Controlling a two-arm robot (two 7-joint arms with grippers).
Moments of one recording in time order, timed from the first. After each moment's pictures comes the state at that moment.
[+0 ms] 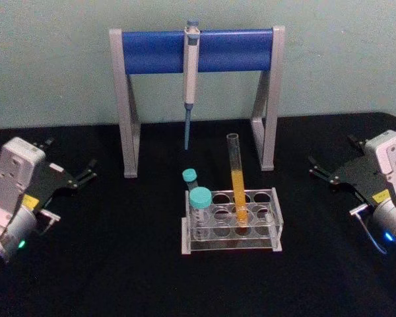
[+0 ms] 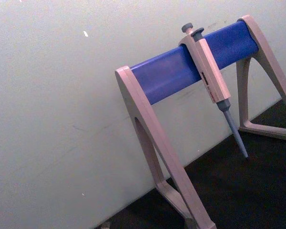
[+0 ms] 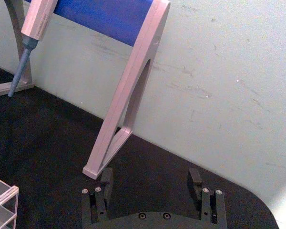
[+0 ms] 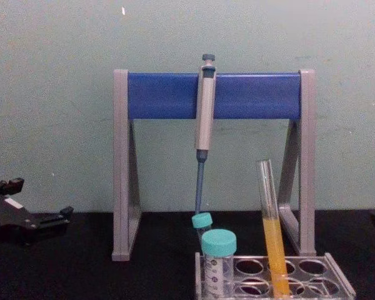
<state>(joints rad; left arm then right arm) -0.20 0.60 0.45 -1.41 -0.25 -0.12 0.03 0.20 0.60 -0.45 -1.41 0.25 -0.12 -0.03</state>
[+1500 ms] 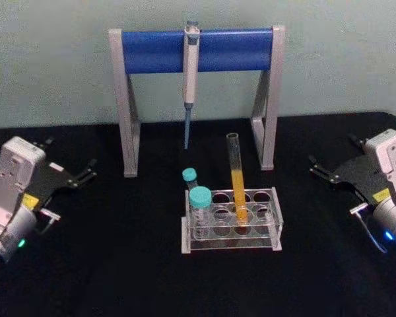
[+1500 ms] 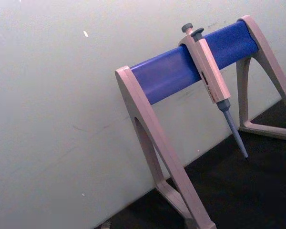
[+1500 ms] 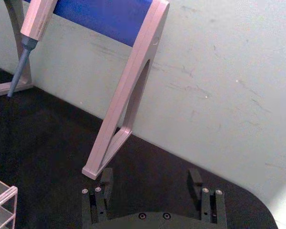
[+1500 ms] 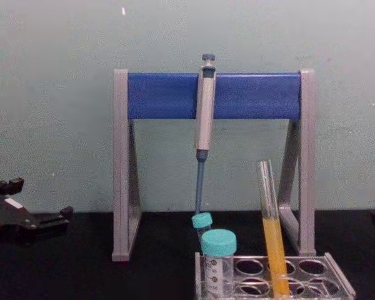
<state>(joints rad) -0.20 0.60 0.45 -1.41 -0.25 -0.12 0.03 0.20 0.60 -0.45 -1.41 0.25 -0.12 -0.03</state>
